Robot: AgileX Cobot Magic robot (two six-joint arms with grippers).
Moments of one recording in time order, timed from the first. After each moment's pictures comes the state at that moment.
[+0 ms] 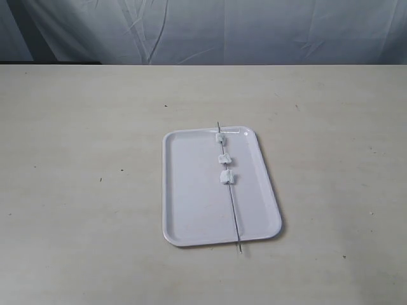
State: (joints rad) left arm 0.04 0.00 0.00 0.08 -0.52 0.00; right arm 0.03 0.01 0.00 0.08 -0.27 0.03
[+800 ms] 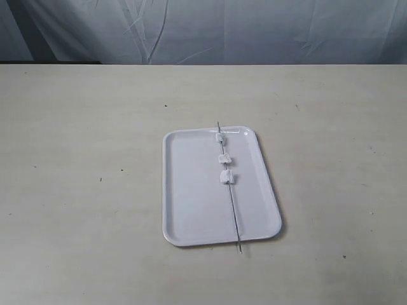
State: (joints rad) left arm -0.03 0.52 -0.55 1.21 -0.38 -1.21; right arm 0.13 0.33 -0.51 0.12 0.19 0.21
